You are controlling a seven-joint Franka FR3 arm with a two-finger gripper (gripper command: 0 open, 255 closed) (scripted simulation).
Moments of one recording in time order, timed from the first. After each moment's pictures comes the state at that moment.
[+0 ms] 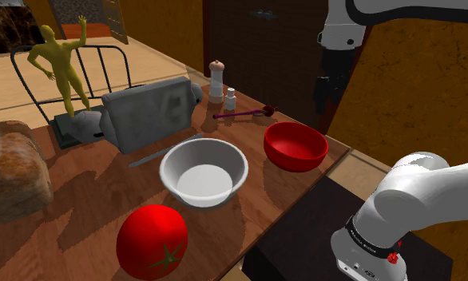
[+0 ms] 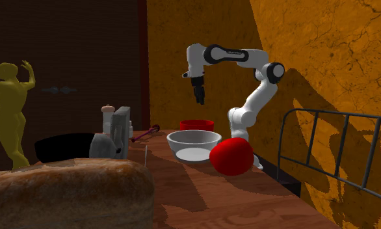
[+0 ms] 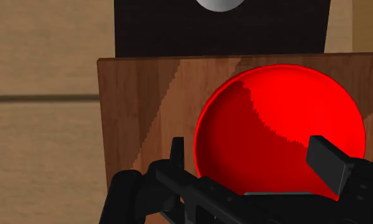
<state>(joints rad) -0.01 -0.80 0.03 -2.37 -0.03 1.42 -0.04</state>
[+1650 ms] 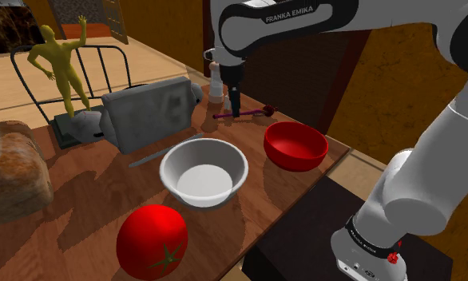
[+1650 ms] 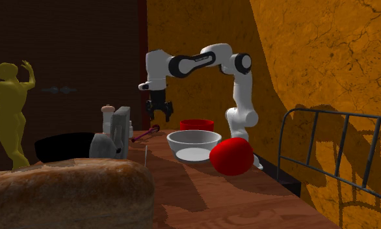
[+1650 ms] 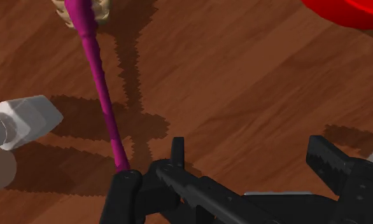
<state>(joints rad) 0.21 -0.04 0.10 -1.92 -0.12 1.78 -0.62</state>
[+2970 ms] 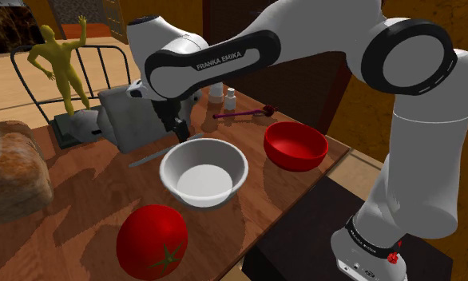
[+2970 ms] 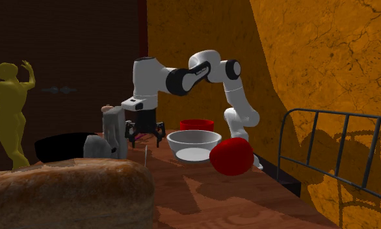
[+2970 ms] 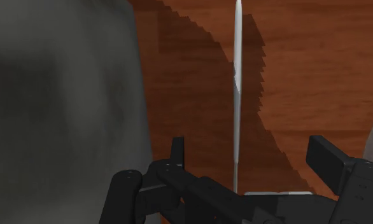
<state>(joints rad) 0.37 0.36 0.25 -1.58 -0.24 1.88 -0.92</state>
